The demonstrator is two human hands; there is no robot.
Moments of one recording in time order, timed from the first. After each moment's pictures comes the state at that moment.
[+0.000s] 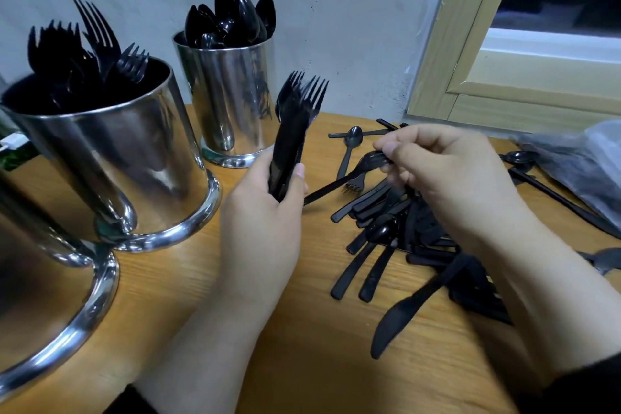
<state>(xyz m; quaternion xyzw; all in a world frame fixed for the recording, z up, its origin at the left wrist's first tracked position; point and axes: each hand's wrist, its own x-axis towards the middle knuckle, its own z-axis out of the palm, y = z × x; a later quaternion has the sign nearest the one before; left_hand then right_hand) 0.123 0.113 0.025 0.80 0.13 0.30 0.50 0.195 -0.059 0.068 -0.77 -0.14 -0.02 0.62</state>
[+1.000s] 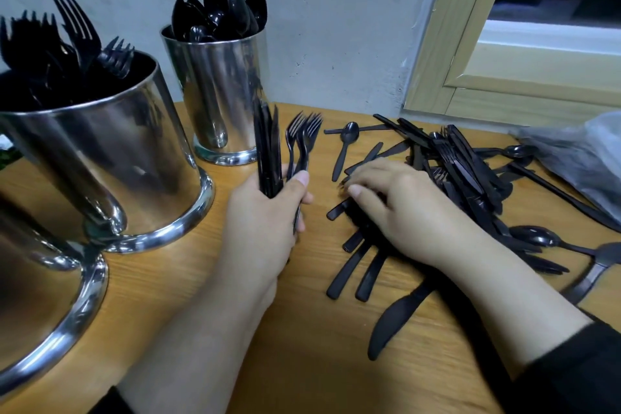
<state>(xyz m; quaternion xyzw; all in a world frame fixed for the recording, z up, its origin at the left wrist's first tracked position) 0.134 0.115 0.009 0.68 0.14 0.19 0.69 0.208 -0.058 0.021 -0.93 -0.29 -0.05 0.23</state>
